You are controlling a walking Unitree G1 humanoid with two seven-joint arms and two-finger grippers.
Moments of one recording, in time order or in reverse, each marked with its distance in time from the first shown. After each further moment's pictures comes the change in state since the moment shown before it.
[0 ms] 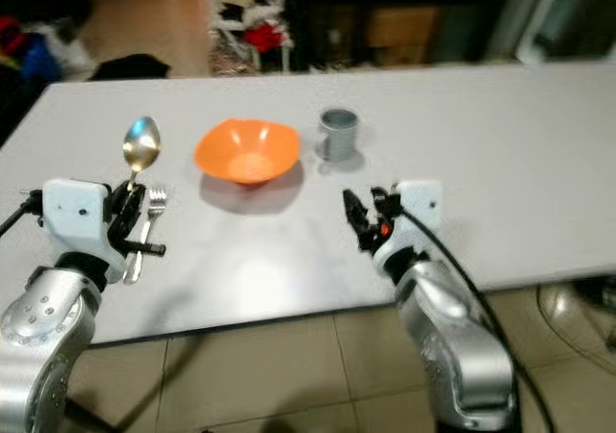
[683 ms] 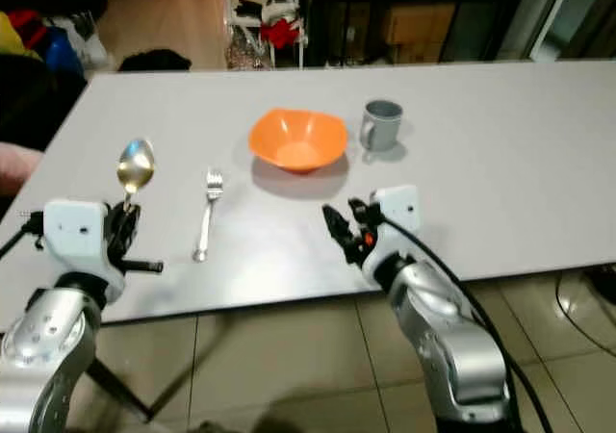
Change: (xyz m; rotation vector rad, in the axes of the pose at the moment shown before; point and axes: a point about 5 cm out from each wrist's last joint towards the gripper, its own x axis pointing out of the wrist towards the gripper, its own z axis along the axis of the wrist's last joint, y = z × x) left arm -0.011 0.005 -0.013 -0.003 0.065 0.080; right arm 0.006 0.009 -0.010 -0.030 0.066 0.143
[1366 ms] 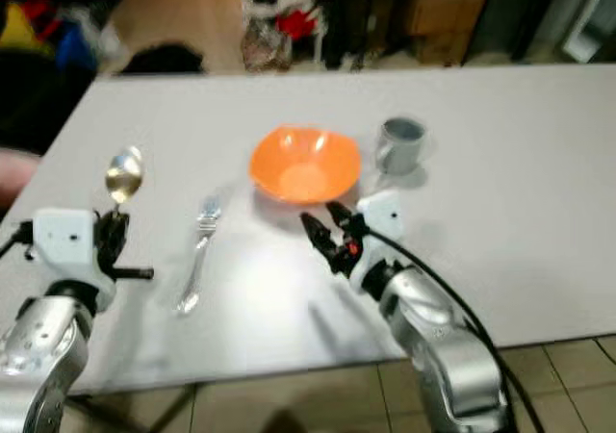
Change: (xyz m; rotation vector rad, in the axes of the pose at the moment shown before) left arm -0.004 0.006 -0.009 -0.012 0.033 0.029; right arm -0.006 0.018 0.004 -0.056 -0.046 0.137
